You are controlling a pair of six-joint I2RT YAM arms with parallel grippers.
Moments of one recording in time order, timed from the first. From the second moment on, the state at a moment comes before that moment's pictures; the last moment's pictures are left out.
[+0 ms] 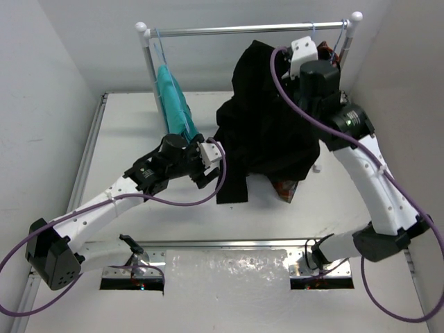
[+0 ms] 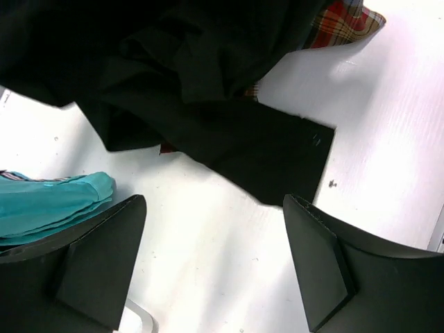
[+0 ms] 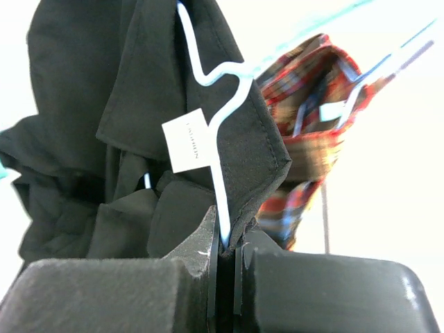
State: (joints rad) left arm -0.65 1.14 0.91 -0.28 0.25 0.42; right arm 0.55 1.37 1.76 -0.72 0.57 -0.17
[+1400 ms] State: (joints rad) left arm -0.65 1.08 0.83 -0.22 0.19 0.44; right arm 0.18 1.75 2.13 -0.74 0.20 -0.21
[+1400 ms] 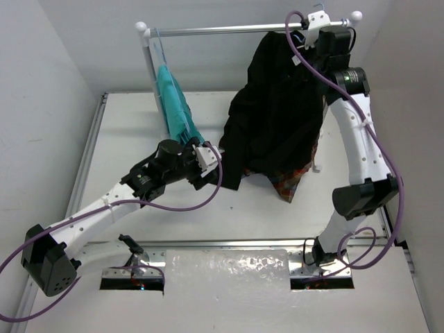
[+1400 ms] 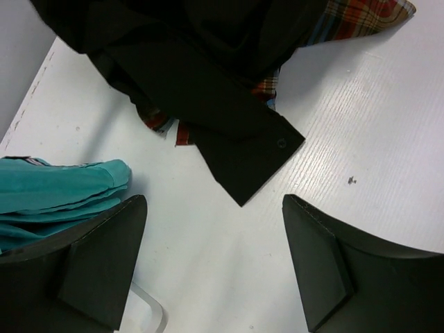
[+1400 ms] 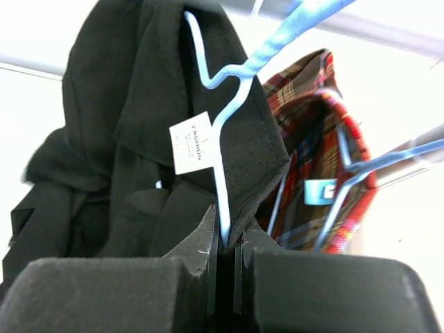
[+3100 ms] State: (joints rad) left arm -0.64 1.02 0.61 -0.16 0.06 0.25; right arm 0.19 0.87 1.11 -0.68 0.34 0.04
